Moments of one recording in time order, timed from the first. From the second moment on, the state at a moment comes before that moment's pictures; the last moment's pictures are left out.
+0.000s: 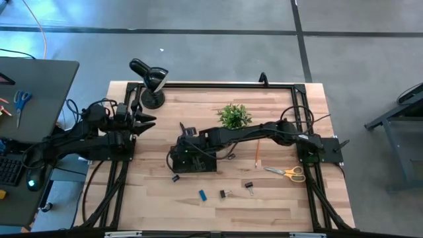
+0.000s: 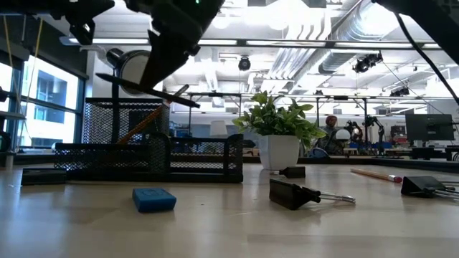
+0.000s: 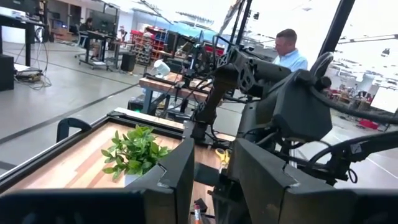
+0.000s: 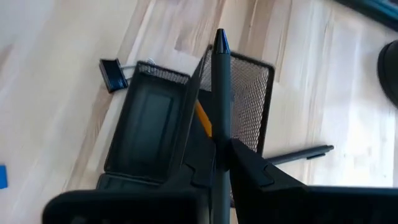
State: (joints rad) left arm 0.38 0.15 0.41 -0.18 0.20 -0.26; right arm 0.12 2.34 2.22 -0.85 0.13 -0.26
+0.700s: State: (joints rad) left arm 0.38 0.15 0.41 -0.18 0.20 -0.26; right arm 0.05 2.35 2.22 -0.85 -0.04 -0.11
